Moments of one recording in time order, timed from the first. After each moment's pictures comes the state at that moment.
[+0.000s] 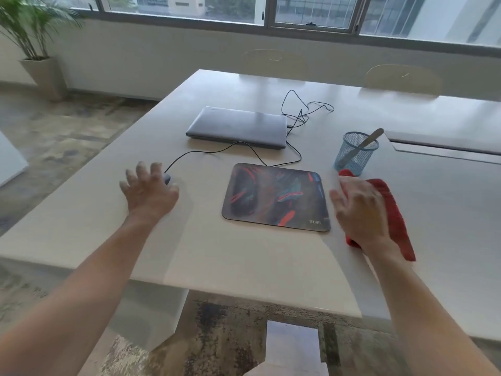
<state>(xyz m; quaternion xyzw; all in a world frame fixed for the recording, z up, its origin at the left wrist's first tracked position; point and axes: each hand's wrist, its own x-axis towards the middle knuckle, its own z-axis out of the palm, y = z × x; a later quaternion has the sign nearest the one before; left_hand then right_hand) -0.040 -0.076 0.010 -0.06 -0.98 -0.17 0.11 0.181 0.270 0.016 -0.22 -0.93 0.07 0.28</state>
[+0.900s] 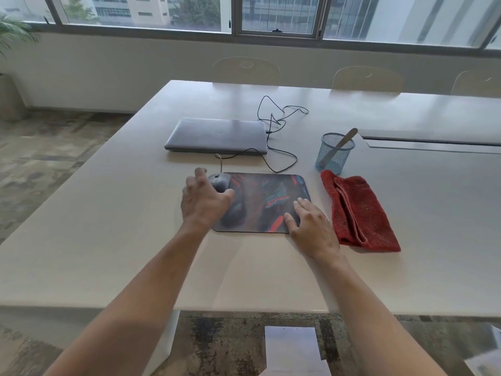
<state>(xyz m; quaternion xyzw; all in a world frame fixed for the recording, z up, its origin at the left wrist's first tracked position) 0.010 0.033 0.033 -0.12 -0.92 -0.38 0.04 0.160 0.211 -0.022 -0.25 -0.94 0.16 0.16</state>
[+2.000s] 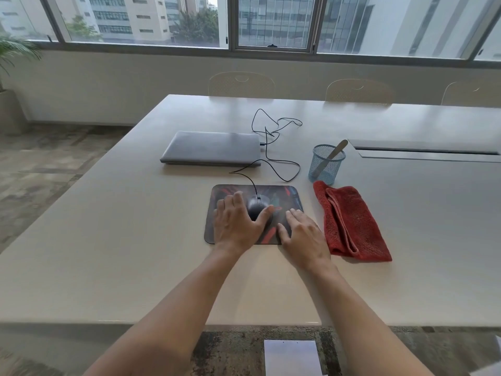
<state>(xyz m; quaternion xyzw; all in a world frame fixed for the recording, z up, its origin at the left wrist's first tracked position) 0.053 0.089 -0.004 -0.26 -0.91 -0.32 0.11 0.158 0.212 -0.026 -0.25 -0.94 0.14 0.18</state>
